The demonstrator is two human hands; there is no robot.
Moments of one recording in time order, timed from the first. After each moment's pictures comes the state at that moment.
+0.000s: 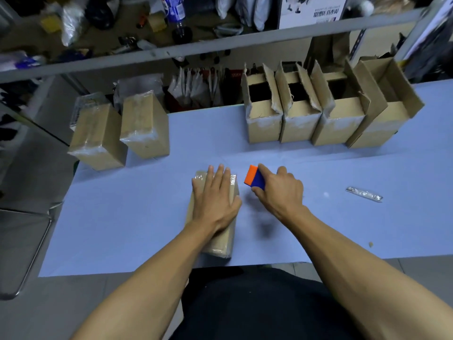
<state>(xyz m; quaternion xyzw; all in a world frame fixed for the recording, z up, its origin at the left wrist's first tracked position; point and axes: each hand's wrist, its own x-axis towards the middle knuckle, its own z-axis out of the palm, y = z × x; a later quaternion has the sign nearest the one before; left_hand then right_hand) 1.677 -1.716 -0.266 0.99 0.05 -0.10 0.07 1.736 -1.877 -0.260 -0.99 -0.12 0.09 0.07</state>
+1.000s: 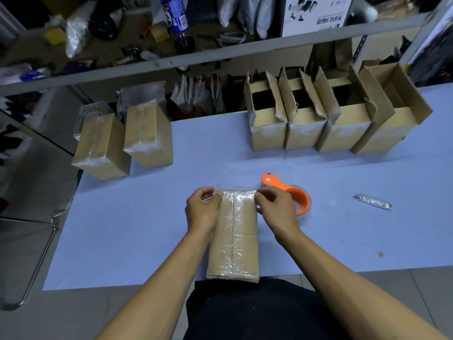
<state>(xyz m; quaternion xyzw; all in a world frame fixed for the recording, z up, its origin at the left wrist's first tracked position) 1.681 -1.691 -0.270 0.73 0.40 0.07 0.55 1.717 -1.856 -0.289 -0.78 0.09 0.15 0.60</state>
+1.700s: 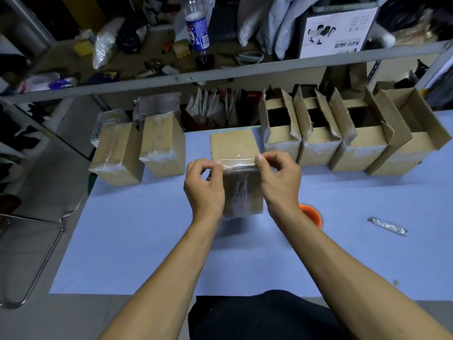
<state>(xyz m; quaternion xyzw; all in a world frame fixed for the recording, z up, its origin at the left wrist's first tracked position) 1.722 -1.687 -0.189 0.72 0.28 0.32 0.55 1.770 -1.809 -0.195 -0.76 0.00 -0.08 0.64</state>
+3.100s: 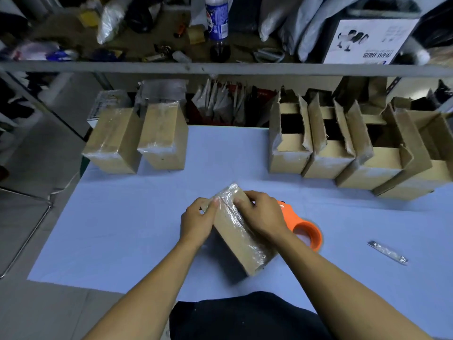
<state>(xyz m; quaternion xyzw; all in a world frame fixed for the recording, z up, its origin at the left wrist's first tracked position) 1.695 -1.645 -0.275 0.75 0.40 -0.01 0.52 1.773 -1.798 -0.251 -0.90 -0.11 0.20 0.37</state>
